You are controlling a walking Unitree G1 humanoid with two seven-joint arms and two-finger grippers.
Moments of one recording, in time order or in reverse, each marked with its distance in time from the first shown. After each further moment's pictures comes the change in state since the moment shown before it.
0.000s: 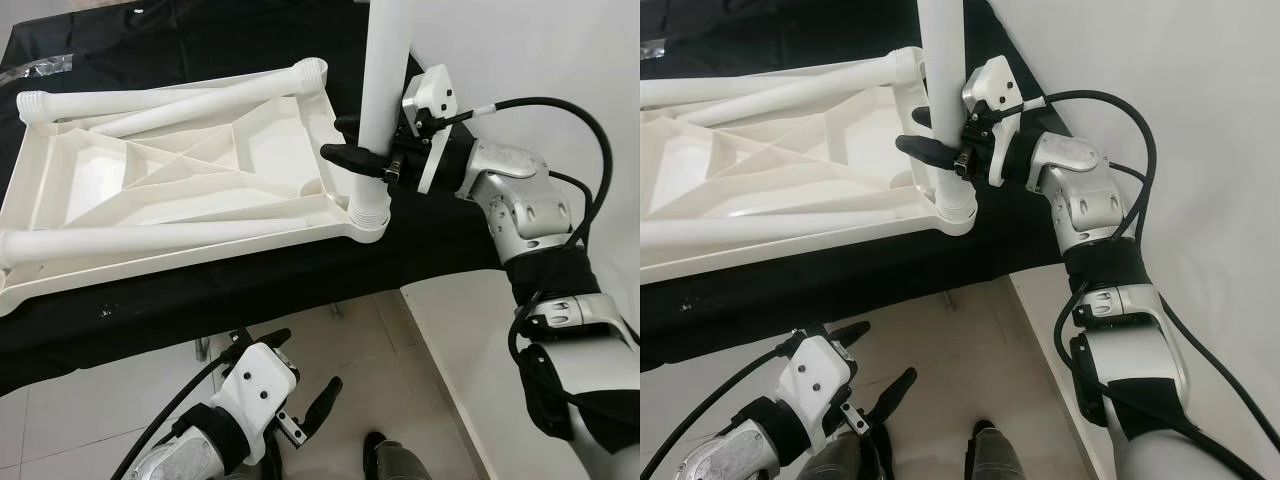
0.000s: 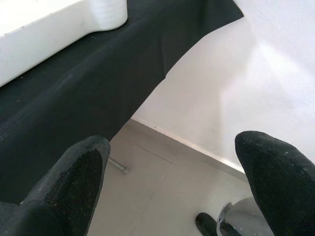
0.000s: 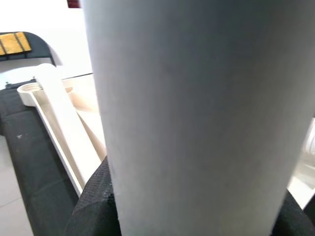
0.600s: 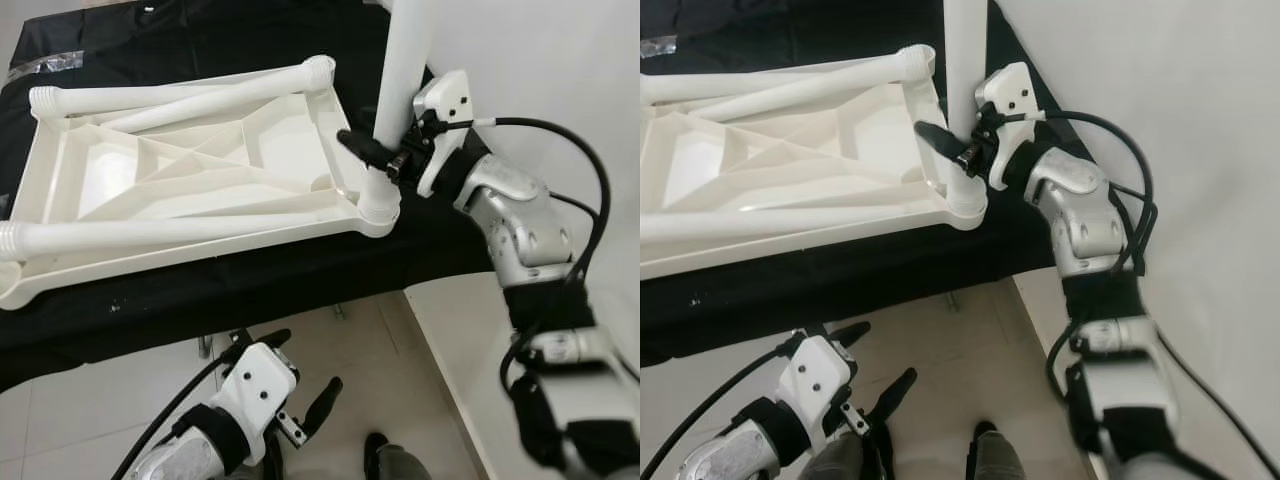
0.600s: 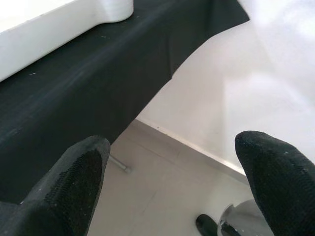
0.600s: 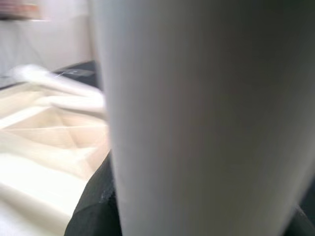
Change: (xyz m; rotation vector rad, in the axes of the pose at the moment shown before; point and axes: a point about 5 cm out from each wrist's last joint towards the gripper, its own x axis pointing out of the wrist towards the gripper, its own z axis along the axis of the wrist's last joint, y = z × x) left arm 0.000 0.000 0.000 0.000 0.001 0.001; right arm -0.013 0.023 -0.020 0.041 -0.024 -0.647
